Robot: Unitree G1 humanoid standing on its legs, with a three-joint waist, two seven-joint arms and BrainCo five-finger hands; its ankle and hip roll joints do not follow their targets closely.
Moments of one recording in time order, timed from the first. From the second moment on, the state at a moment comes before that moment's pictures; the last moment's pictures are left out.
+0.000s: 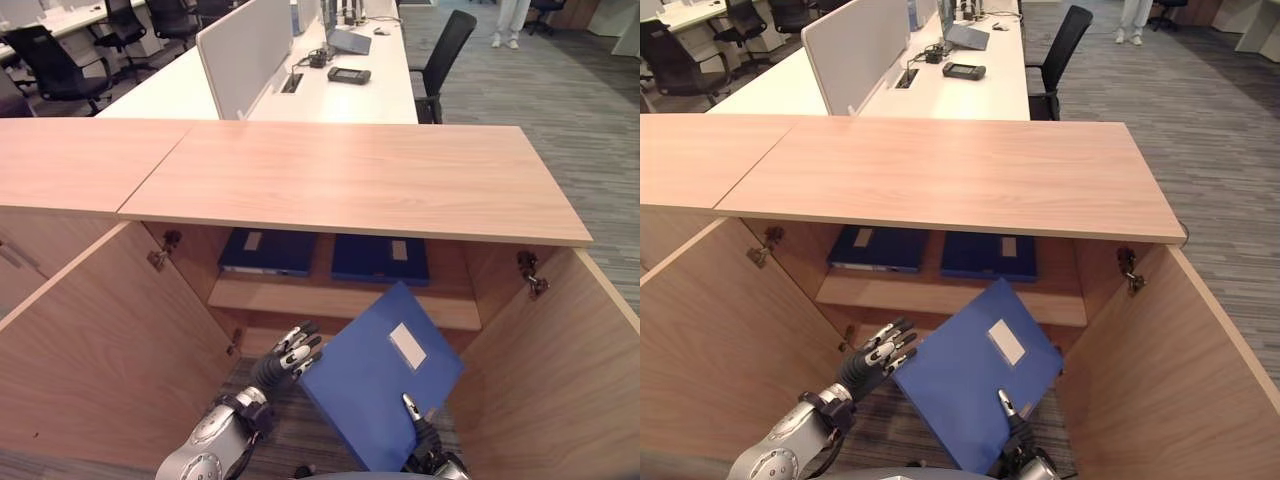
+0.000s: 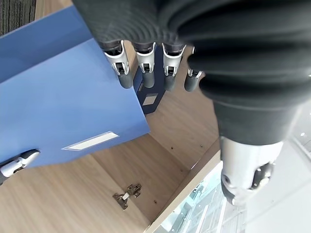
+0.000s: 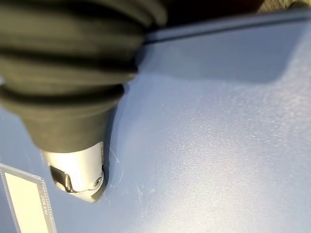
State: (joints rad) left arm 0.24 0.47 -0.42 -0.08 -0.93 0.07 -0.14; right arm 0.13 -0.15 0.30 0.83 1.21 0.03 0.13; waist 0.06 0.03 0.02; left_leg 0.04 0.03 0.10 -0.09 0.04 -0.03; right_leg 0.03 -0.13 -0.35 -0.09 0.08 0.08
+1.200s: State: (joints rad) left arm 0.26 0.48 -0.32 0.19 -1.02 0.04 0.04; right arm -0.35 -0.22 0.23 0.46 1.13 -0.09 -0.04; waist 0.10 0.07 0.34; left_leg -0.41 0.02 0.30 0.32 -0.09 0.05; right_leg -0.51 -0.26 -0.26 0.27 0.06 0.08
